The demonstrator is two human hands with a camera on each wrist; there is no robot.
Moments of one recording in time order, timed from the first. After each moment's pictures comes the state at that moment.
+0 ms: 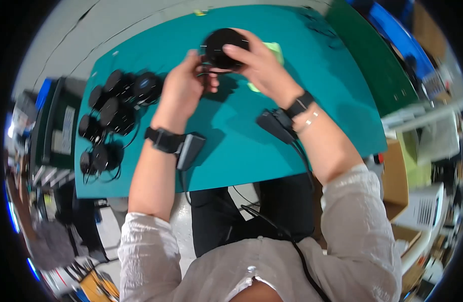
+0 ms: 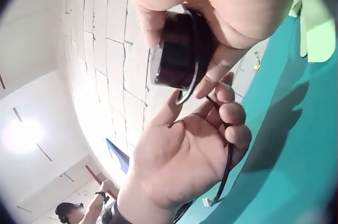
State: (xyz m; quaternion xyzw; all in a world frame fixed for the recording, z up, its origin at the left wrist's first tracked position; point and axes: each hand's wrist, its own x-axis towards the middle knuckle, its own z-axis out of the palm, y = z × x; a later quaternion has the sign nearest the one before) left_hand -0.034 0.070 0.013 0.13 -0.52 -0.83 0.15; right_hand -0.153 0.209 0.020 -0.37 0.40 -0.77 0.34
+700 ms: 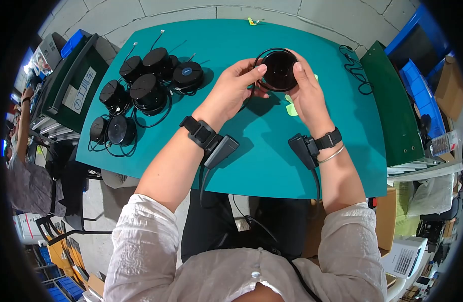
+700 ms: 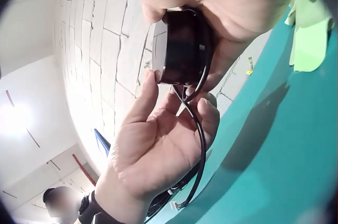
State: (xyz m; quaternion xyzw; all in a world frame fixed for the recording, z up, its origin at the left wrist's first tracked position) left_hand -0.029 0.077 0.023 0.08 -0.54 -0.81 0.19; right_hand -0.147 0.210 0.025 -0.37 0.50 -0.73 0.28
